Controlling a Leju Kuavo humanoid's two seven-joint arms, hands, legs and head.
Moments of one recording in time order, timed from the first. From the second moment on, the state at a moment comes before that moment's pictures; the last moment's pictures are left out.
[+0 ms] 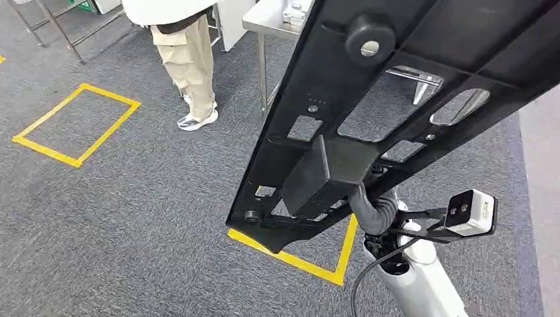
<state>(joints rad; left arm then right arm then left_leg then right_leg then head) -0.04 -0.06 0.70 -0.21 -0.24 0.10 -0.25 -0.35 -0.07 0.41 -1.74 -0.35 0.39 -0.53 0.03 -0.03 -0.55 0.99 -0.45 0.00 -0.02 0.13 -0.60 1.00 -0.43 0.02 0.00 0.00</state>
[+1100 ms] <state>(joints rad) -0.04 -0.05 0.70 -0.21 -0.25 0.06 -0.25 -0.34 -0.07 0.39 -1.74 -0.30 0.38 -0.55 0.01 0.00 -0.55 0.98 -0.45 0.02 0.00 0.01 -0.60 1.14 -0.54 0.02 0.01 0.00</state>
